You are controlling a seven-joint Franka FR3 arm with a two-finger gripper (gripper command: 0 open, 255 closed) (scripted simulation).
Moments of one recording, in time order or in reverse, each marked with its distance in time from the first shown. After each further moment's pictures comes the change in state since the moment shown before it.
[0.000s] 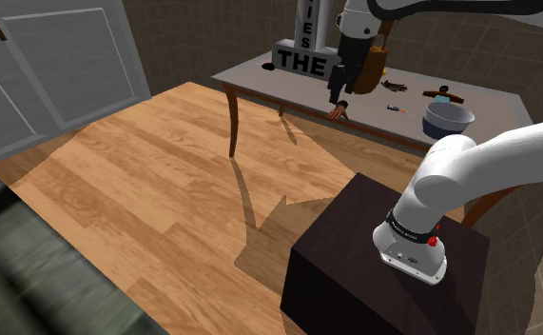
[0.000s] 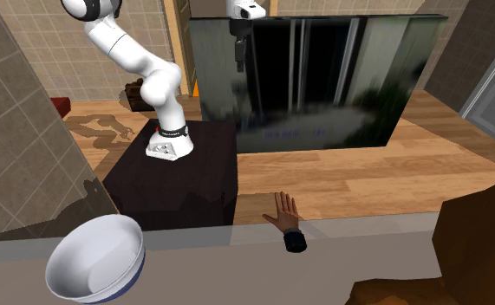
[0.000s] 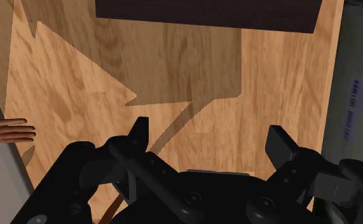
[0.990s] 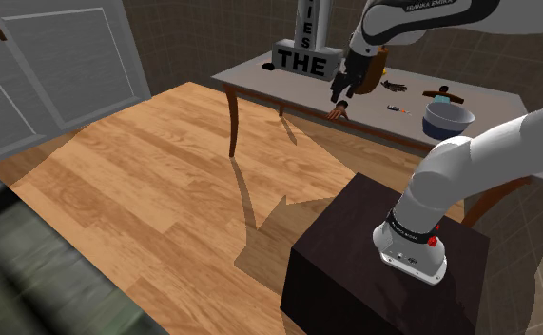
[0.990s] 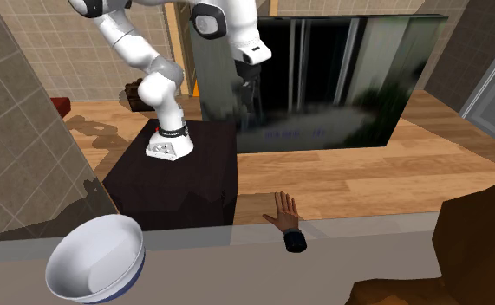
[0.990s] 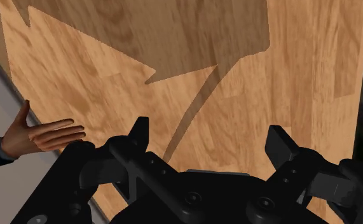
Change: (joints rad) arm -0.115 0.169 -0.275 -0.082 -0.043 0.380 -0.157
